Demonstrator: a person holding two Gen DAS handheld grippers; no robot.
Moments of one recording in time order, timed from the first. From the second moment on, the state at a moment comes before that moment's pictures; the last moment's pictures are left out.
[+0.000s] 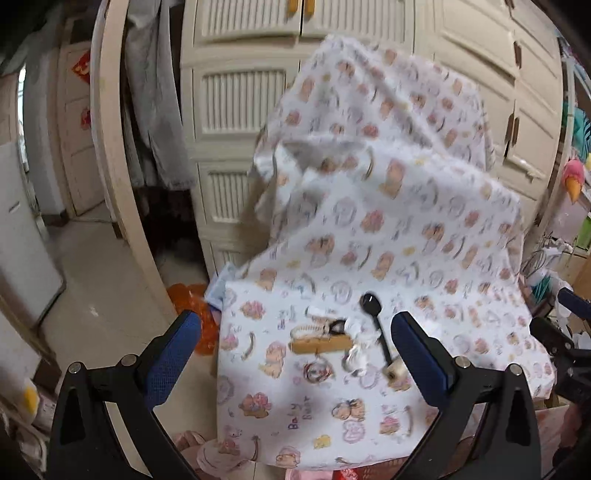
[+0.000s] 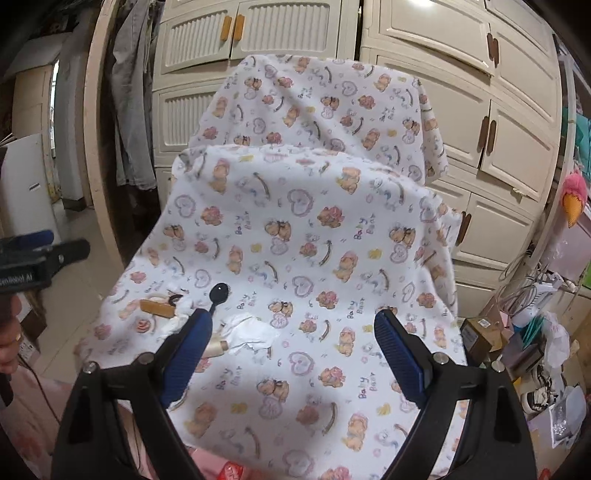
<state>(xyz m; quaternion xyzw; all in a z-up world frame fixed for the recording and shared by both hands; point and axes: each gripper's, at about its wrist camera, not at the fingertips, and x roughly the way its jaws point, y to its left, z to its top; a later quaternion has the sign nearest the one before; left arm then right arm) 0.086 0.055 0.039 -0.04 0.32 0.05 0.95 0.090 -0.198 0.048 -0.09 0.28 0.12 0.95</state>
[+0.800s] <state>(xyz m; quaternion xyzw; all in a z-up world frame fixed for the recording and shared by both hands) 0.137 0.054 -0.057 -0.08 0.46 0.03 0.89 0.123 -0.226 -0.004 -0.03 0.33 0.12 0.94</state>
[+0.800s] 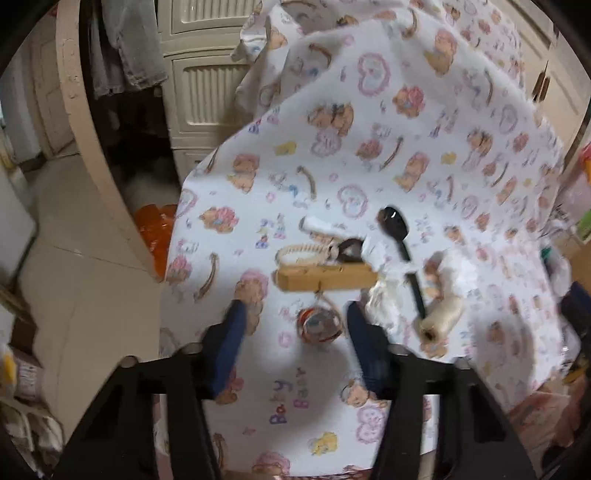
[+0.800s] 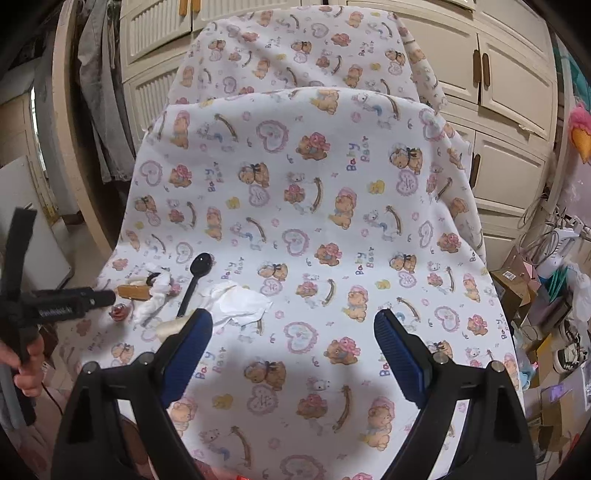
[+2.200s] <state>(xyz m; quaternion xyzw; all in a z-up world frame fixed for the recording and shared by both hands) 0.128 0.044 -0.038 -0.11 0.46 -0.05 0.88 0.200 -0.133 -0.069 0.00 0.45 0.14 0.88</state>
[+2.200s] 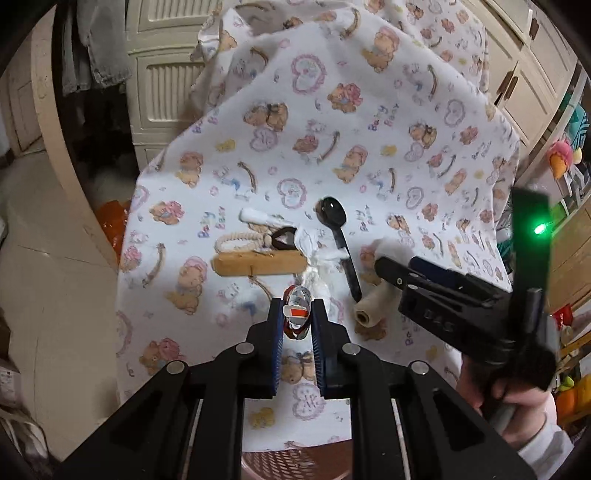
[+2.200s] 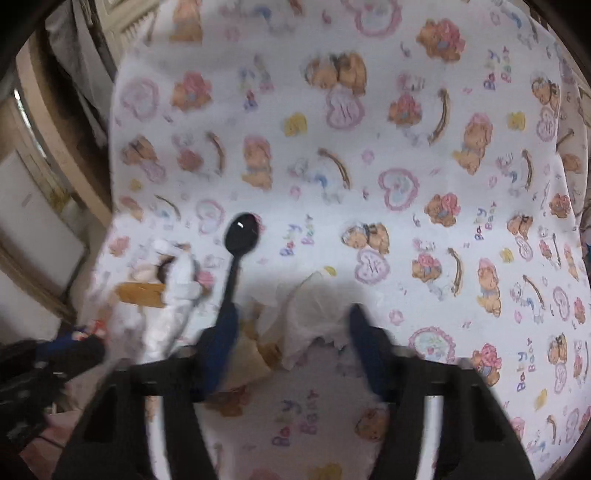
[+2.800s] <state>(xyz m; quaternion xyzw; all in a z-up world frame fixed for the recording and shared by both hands) 0.121 0.054 -0.027 -0.13 0.44 -0.04 0.89 0.164 -0.198 -0.014 0.13 0.36 0.25 0.89</state>
